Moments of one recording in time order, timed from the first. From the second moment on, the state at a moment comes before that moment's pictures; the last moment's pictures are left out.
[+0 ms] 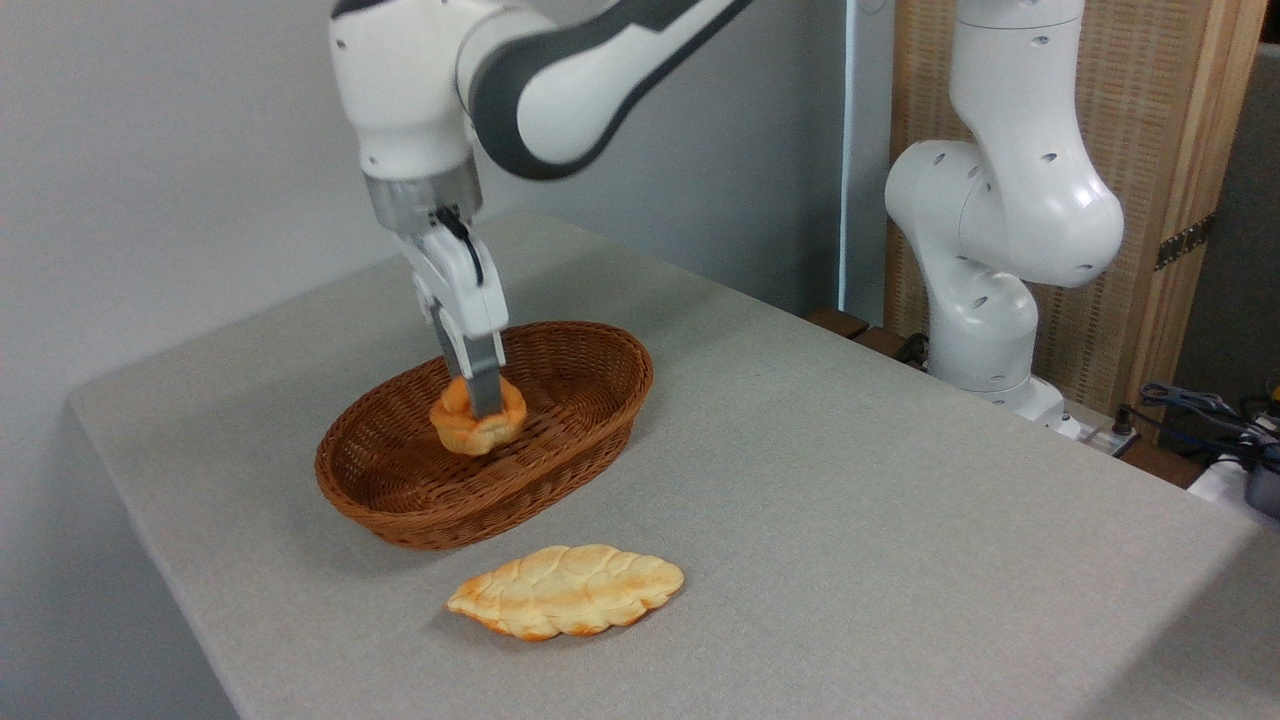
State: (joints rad) arm -0.08 0.00 -0.26 -1.96 -0.08 1.98 0.64
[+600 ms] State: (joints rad) arm -0.07 0.02 0.08 -1.79 -0.01 1.85 0.93
